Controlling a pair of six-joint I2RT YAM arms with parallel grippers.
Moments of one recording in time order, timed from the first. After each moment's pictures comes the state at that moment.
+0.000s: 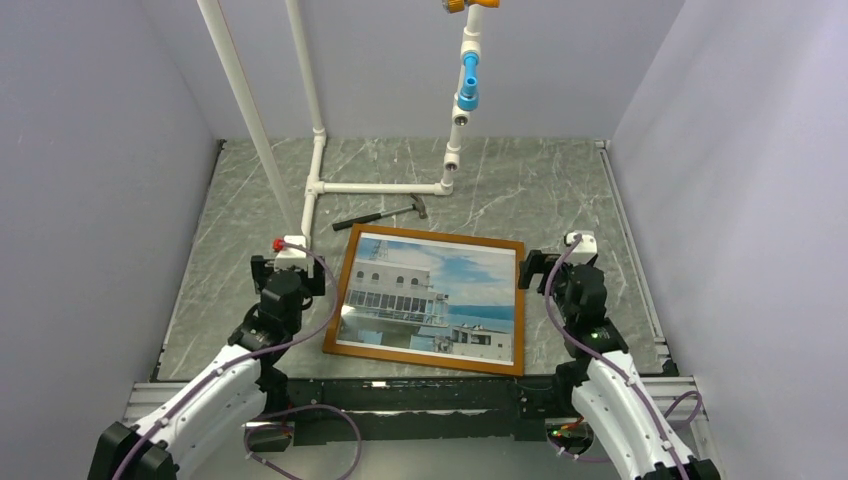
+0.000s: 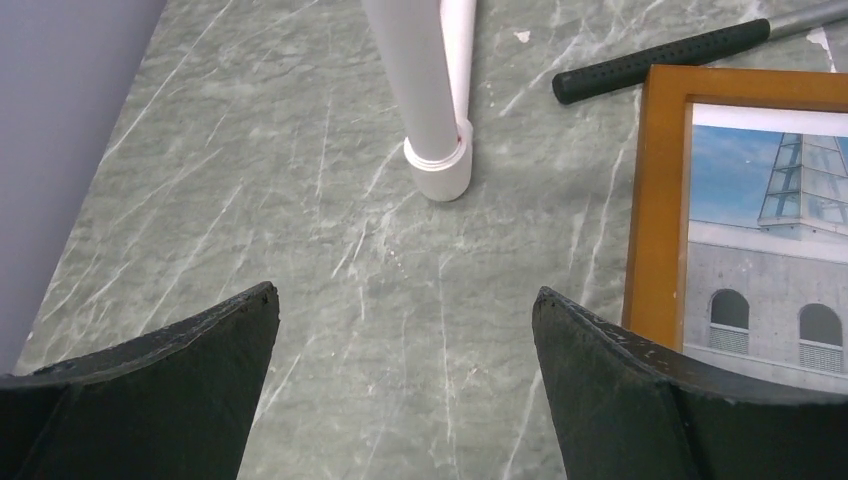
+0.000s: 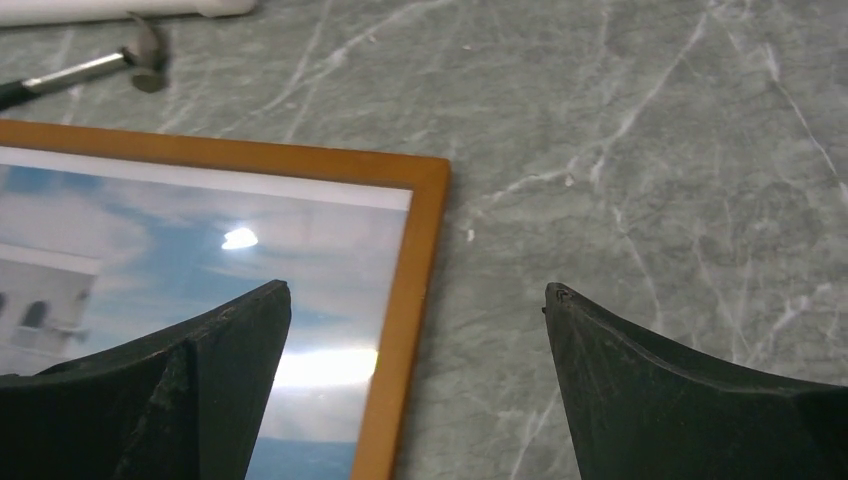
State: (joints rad) left arm -0.47 0.66 0.25 0.03 -0.62 -0.07; right arm 0.18 0.56 0.30 -0.06 0.08 0.18
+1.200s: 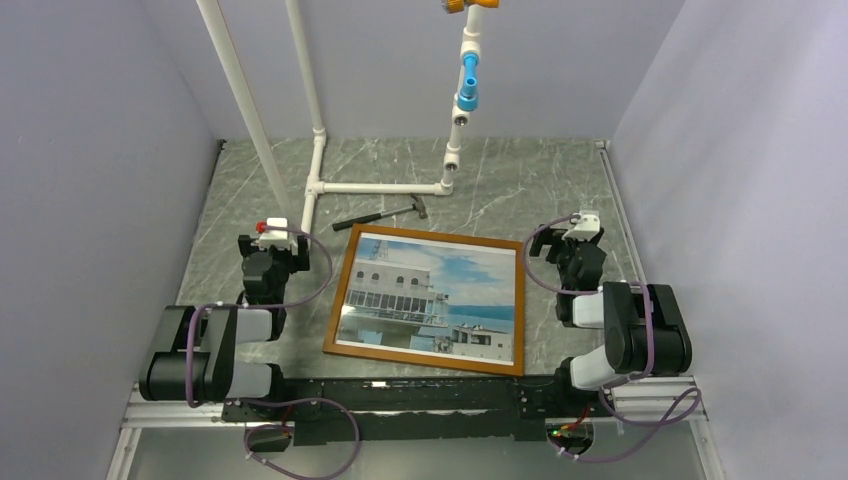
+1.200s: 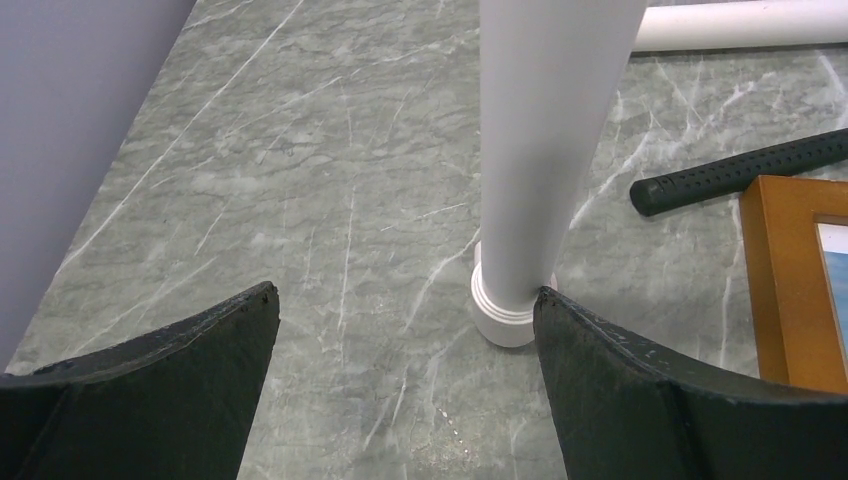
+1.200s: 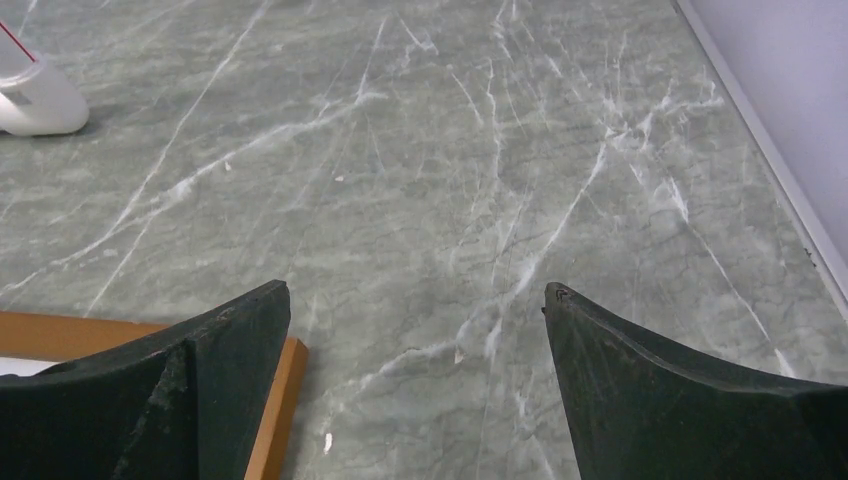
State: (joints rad) left arm -0.01 1.35 0.18 1.01 -0.12 0.12; right arm -0.07 1.47 0.24 1.09 -0.05 0.03
